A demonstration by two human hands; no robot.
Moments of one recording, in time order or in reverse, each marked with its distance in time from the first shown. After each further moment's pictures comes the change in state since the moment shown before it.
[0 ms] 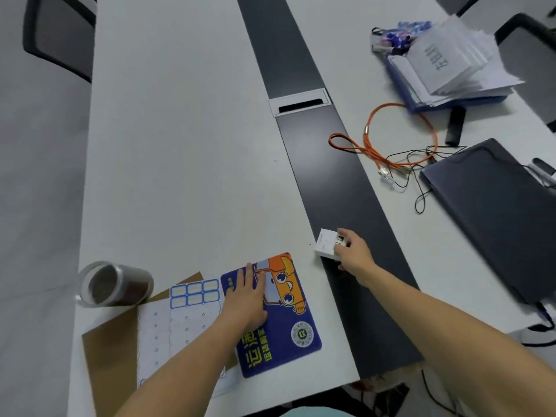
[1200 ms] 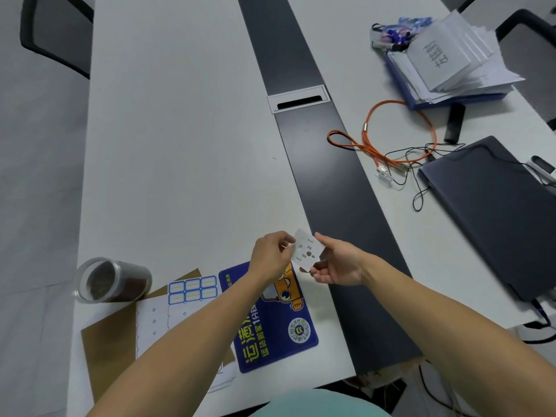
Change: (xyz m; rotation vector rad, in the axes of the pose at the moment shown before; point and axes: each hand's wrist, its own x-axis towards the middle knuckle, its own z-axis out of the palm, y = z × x) left_hand 0.012 0.058 -0.080 -0.769 0.441 0.110; right_hand -0.011 -0.017 0.000 0.437 -0.682 0.443
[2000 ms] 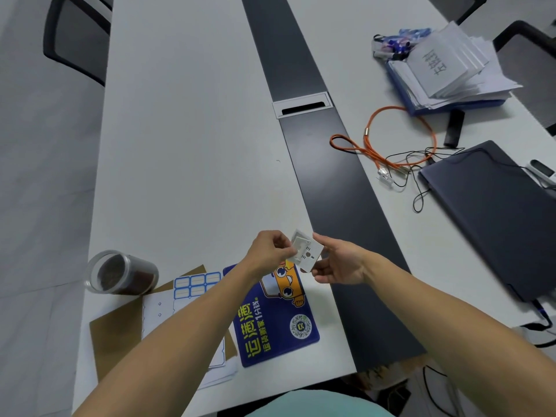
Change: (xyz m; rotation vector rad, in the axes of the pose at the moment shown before) left_hand -0.012 0.002 -0.019 -0.254 -0.141 -0.112; right_hand -0.019 0.004 0.009 -0.148 0.021 -0.038
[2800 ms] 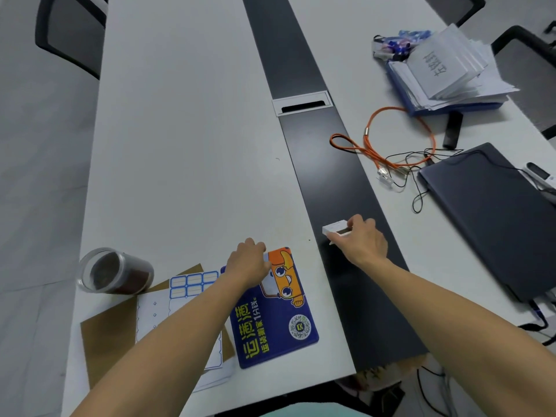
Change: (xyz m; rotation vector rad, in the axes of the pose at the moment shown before) left_hand 0.013 -0.054 -0.014 0.799 0.034 0.009; right_hand 0.006 -0.005 -0.021 -1.053 1.027 -0.345
